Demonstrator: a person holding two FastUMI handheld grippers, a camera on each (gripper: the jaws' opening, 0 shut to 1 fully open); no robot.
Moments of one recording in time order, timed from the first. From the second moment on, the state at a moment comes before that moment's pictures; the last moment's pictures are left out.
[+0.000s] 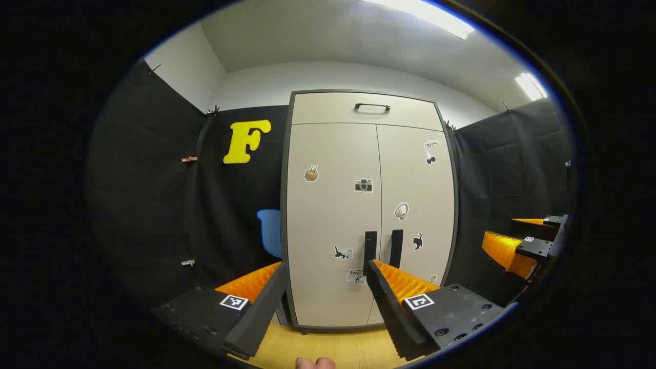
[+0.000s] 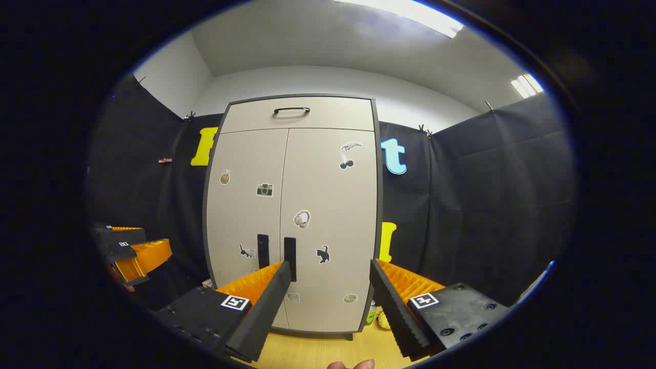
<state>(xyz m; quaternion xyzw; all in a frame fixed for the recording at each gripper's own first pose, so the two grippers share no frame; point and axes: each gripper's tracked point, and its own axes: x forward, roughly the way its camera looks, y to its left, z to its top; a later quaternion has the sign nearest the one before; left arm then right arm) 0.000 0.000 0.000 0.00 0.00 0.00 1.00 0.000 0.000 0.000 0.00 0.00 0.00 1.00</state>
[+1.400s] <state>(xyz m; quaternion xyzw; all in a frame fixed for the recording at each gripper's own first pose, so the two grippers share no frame) -0.006 0.010 -0.018 -0.01 0.01 -0.01 1.00 0.086 0.047 -0.053 0.02 0.04 0.02 1.00</state>
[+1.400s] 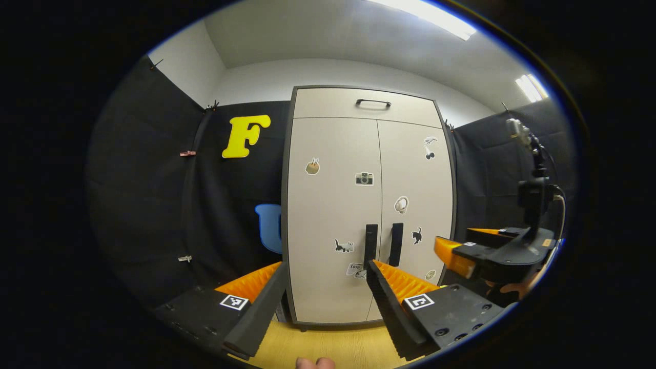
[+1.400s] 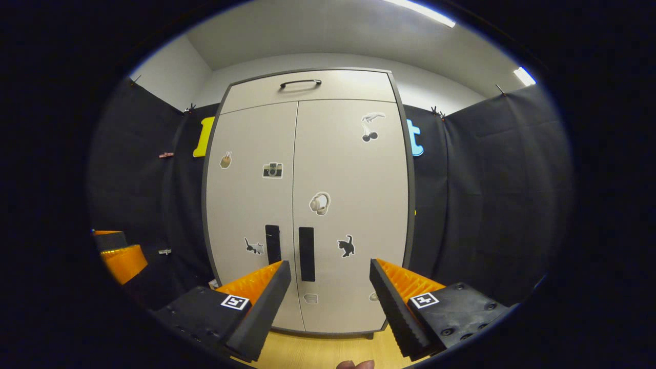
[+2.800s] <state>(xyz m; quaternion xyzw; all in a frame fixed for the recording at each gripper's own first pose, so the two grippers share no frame) -0.006 0.073 -0.064 -0.04 0.05 0.02 1.00 0.246 0.099 -0.144 0.01 0.08 0.00 1.00</state>
